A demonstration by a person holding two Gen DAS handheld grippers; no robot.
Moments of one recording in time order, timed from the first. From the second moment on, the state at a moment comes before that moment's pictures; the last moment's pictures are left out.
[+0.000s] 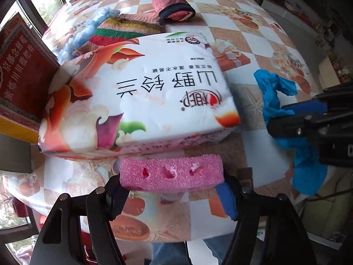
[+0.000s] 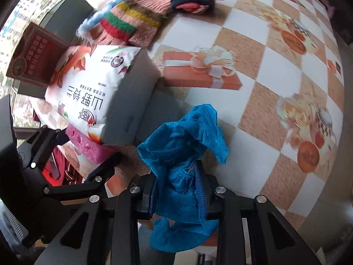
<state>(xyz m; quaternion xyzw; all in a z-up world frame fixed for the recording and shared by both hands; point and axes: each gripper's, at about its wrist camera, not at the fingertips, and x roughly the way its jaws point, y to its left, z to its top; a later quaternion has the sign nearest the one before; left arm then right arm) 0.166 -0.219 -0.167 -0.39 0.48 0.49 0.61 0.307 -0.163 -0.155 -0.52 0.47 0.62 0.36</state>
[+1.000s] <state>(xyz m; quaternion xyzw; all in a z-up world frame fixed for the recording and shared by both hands) 0.179 -0.126 -0.022 -0.29 0.44 0.49 0.69 0.333 -0.086 -0.063 -0.38 0.52 0.61 0.46</state>
